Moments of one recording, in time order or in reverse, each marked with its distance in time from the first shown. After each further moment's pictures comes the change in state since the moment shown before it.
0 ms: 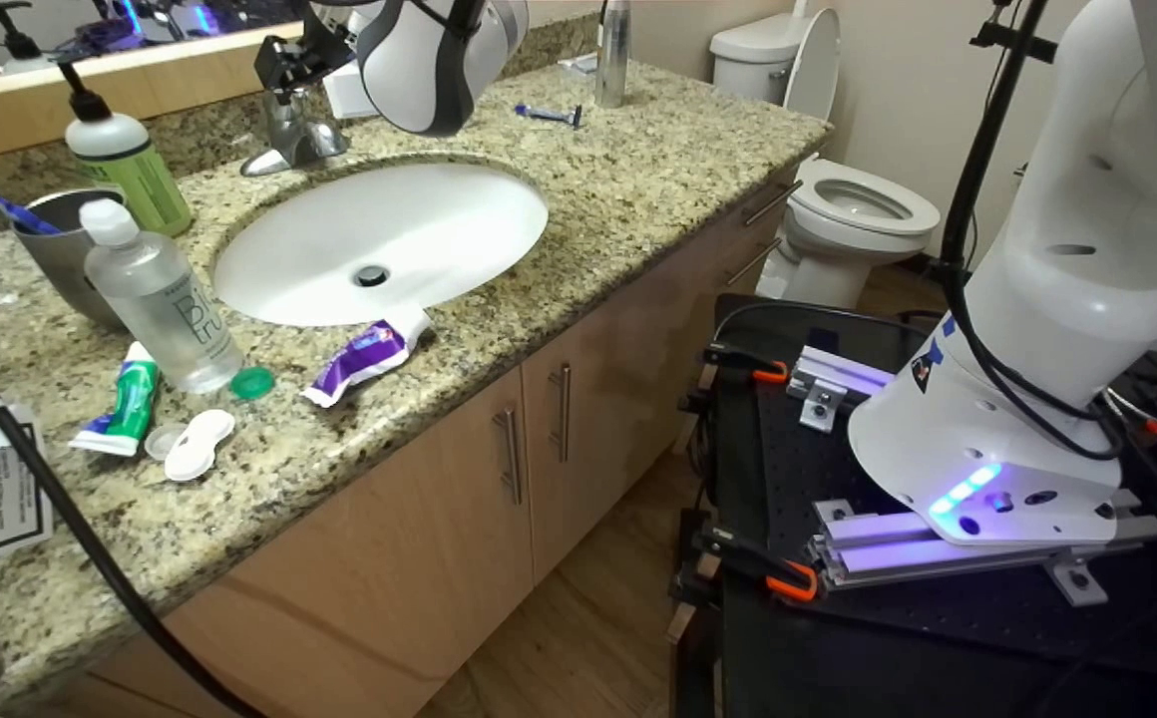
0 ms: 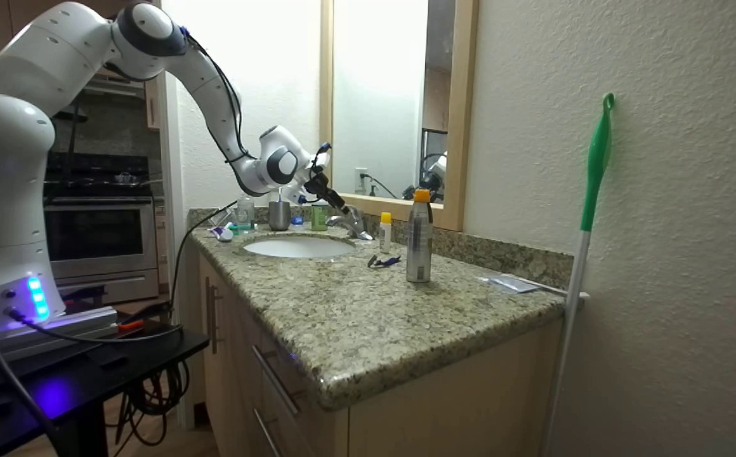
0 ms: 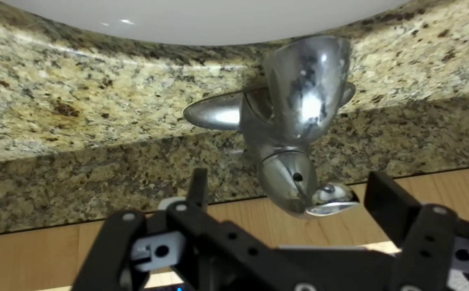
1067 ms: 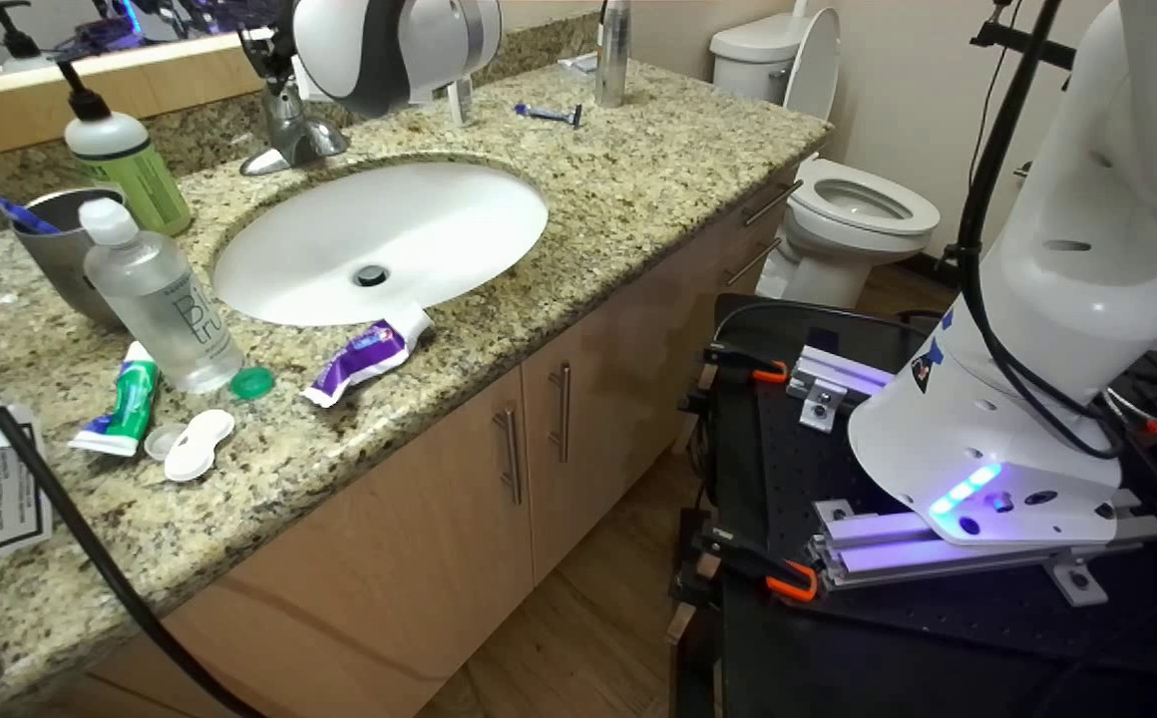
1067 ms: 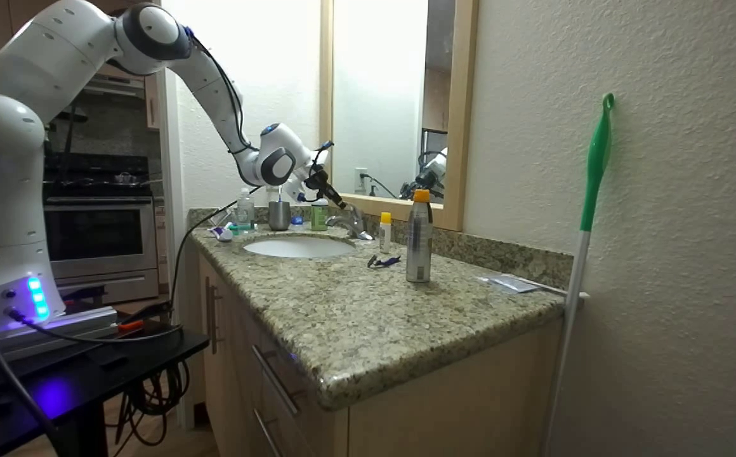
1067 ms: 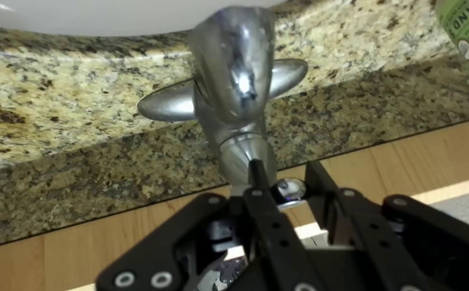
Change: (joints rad) arm -0.146 -0.018 0.232 0.037 0.251 0.008 -0.212
